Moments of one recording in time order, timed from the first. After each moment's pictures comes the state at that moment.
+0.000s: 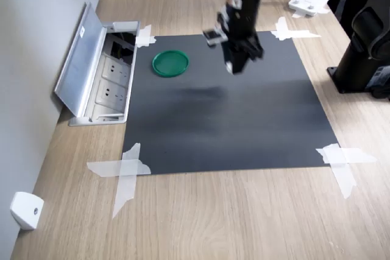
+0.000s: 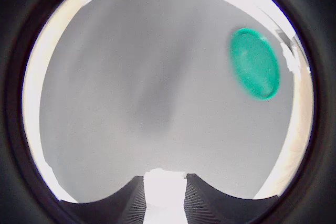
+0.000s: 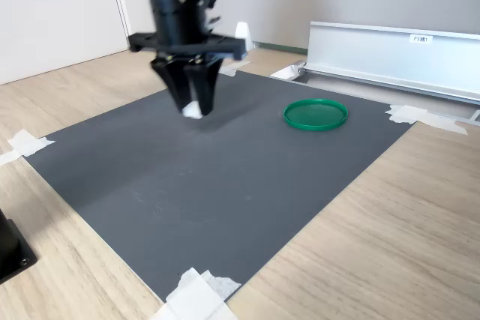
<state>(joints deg) -4.4 88.2 -56.3 -0.6 50.0 -21.3</state>
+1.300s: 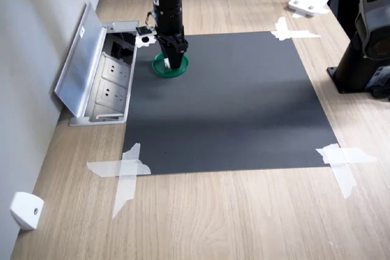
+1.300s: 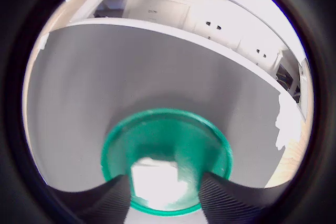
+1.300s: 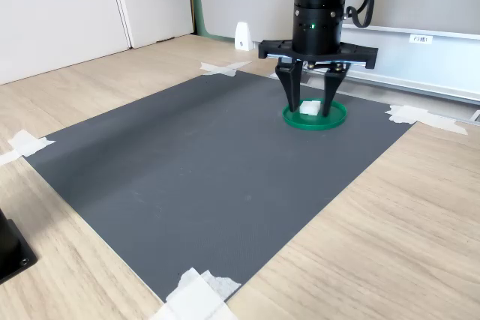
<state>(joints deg) -12.2 116.7 -87.0 0.7 54.7 -31.7</state>
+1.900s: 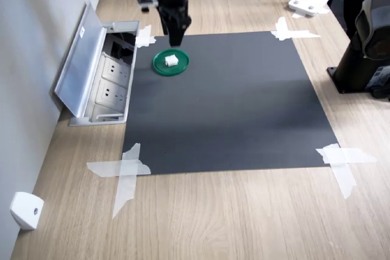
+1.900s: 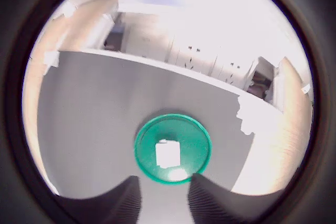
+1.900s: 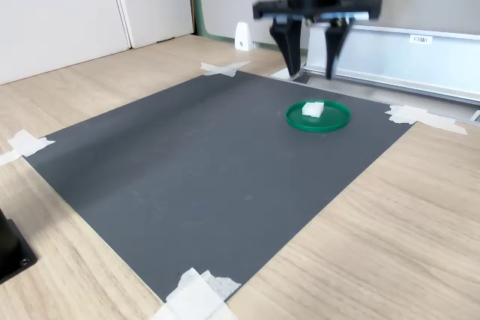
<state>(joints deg) -12.2 103.0 -84.3 1.4 57.9 -27.6</state>
